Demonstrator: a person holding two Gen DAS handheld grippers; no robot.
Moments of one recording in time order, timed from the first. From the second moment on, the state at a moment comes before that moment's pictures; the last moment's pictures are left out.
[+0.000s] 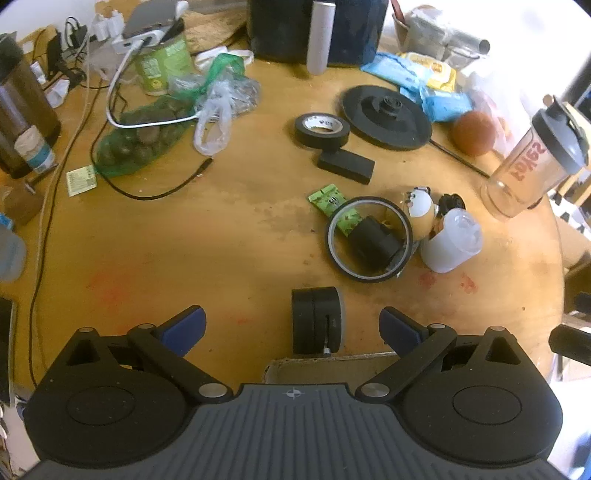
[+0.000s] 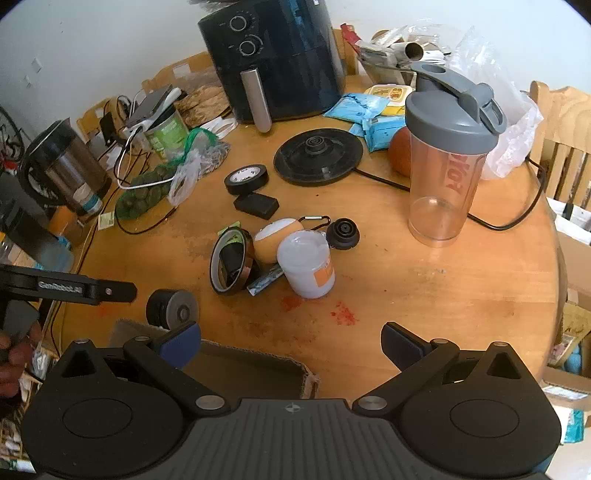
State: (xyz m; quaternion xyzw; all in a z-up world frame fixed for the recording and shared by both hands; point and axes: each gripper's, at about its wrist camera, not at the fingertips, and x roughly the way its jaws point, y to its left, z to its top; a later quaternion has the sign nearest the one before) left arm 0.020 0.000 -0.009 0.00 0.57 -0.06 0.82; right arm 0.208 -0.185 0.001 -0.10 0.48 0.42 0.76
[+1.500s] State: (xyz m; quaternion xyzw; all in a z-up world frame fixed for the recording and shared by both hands) left arm 0.040 -0.004 -0.066 -0.11 0.61 -0.01 0.78; right arm 0.188 -0.189 -0.011 -0.05 0.48 0.41 0.78
